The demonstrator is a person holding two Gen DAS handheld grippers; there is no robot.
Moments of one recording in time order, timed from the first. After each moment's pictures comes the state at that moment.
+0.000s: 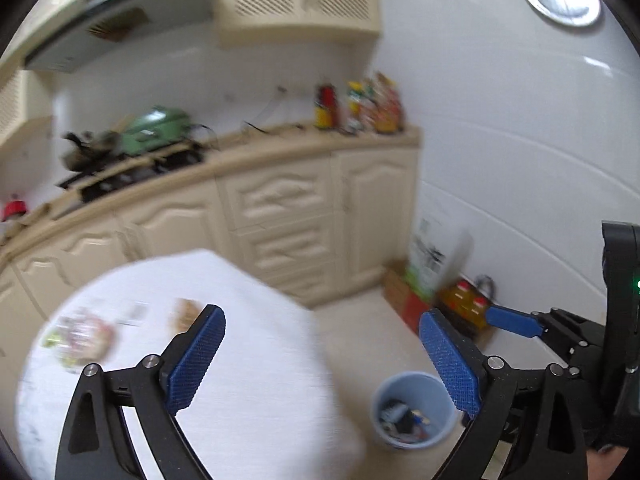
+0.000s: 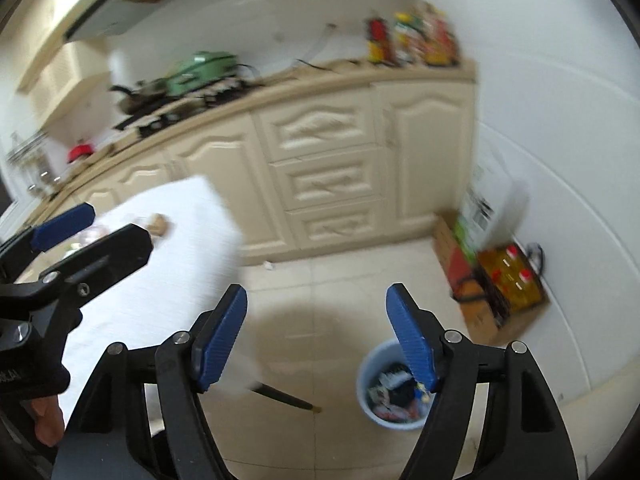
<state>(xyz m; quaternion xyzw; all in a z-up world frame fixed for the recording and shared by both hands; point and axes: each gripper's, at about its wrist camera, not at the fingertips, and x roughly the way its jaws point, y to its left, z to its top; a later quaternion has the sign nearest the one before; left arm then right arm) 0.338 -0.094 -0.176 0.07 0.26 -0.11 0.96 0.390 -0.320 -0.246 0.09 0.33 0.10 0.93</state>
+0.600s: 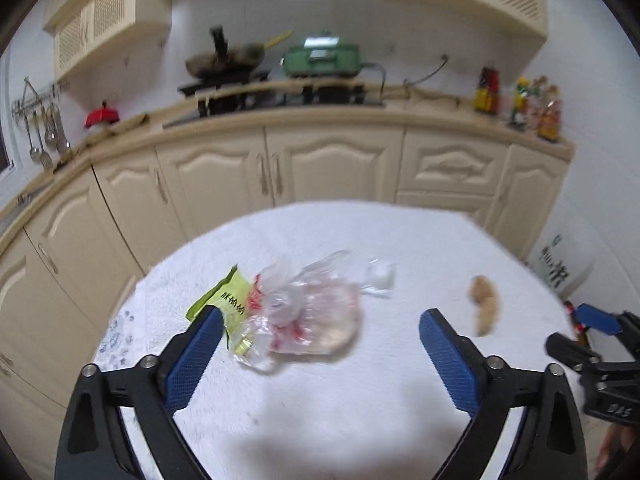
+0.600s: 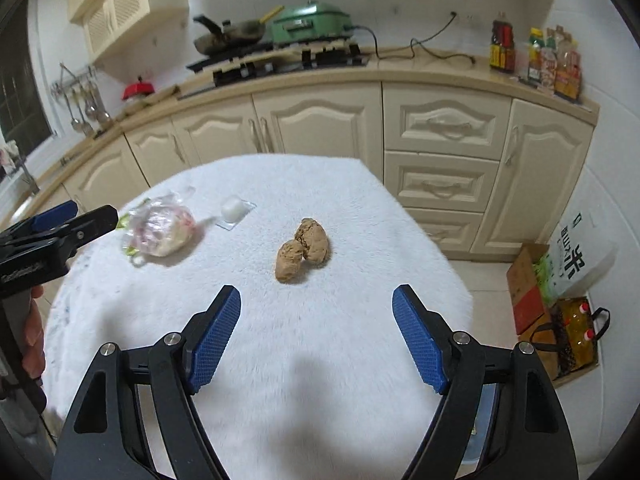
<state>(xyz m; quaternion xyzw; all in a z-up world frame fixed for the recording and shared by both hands) 0.405 0.176 -0.225 -0.01 0.35 0.07 0.94 0.484 -0.113 -0.253 0.01 0.38 0.20 0.91</state>
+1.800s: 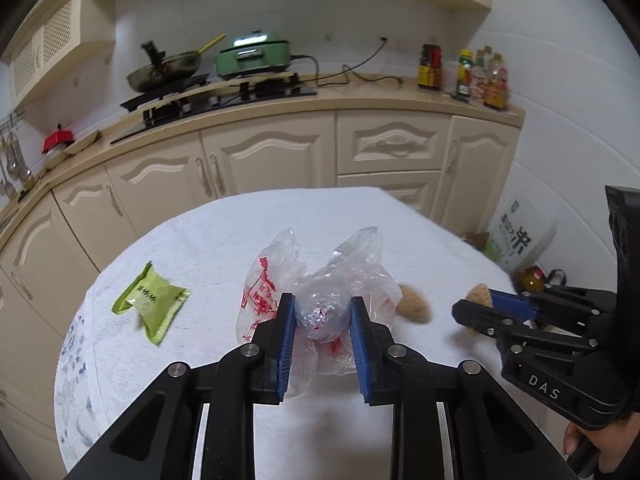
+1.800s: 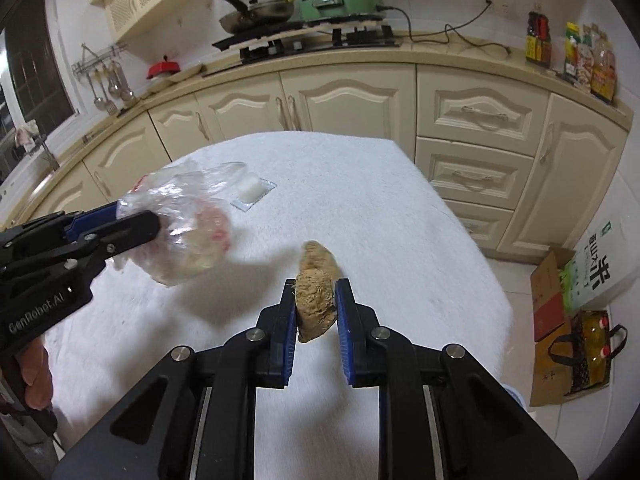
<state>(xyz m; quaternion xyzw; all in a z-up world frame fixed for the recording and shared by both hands) 0.393 0.070 -0.205 0.03 0.35 -0.01 0.93 0.492 -0.109 -0.268 0.01 0.39 0.25 0.89</state>
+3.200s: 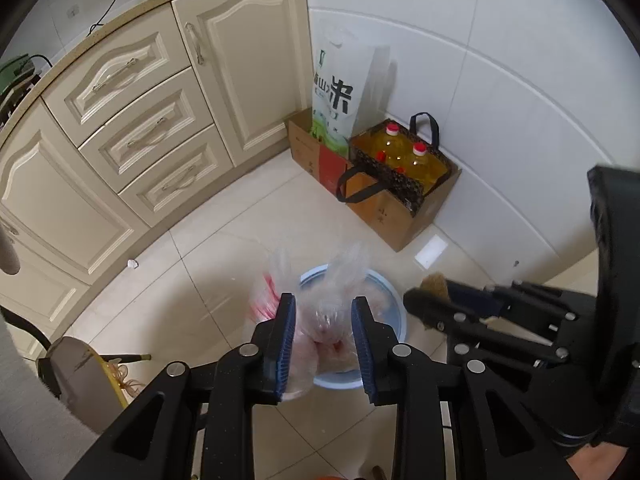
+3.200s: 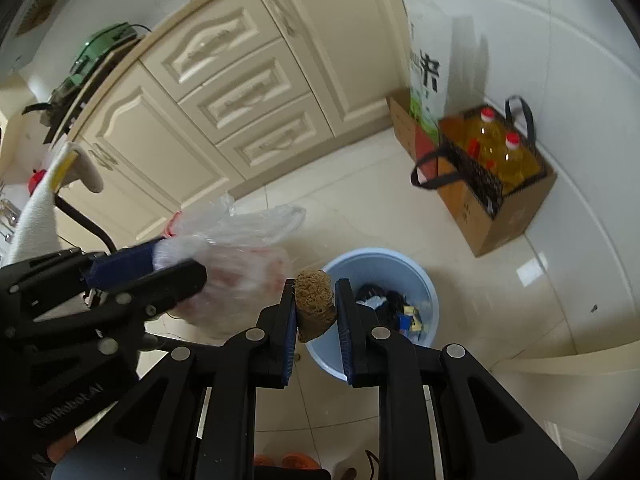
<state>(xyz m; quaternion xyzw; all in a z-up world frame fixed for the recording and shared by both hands) 0.520 -0.349 -0.365 0.18 0.49 -0.21 0.82 0.436 -0.482 -0.464 0.22 0.47 0.04 0.85</state>
